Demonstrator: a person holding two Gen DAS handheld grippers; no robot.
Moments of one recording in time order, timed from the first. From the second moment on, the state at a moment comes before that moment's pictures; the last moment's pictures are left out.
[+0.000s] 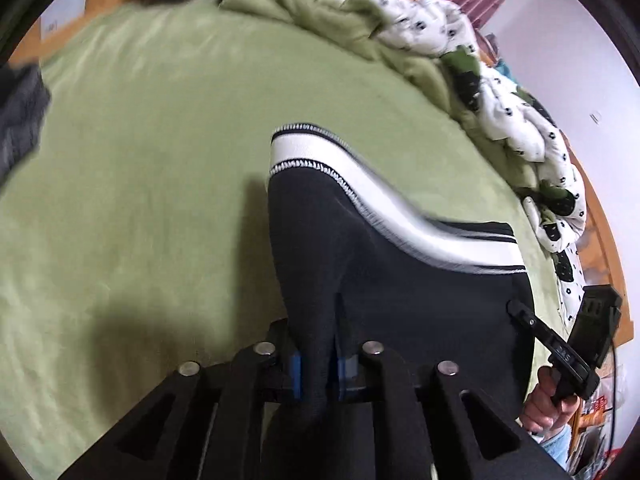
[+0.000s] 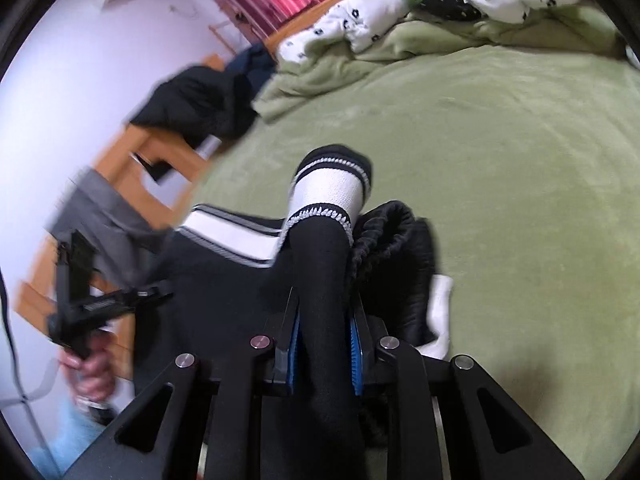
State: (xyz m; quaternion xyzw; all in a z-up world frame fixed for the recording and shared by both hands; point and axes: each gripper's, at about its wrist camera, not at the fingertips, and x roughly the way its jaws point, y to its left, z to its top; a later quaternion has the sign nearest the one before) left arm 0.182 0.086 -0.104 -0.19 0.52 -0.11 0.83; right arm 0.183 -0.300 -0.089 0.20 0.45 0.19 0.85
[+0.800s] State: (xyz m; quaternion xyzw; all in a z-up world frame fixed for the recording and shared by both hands) left arm 0.011 0.054 -0.117 0.01 0.54 -0.15 0.83; right arm 0.076 -0.316 -0.119 0.10 0.47 0.09 0.87
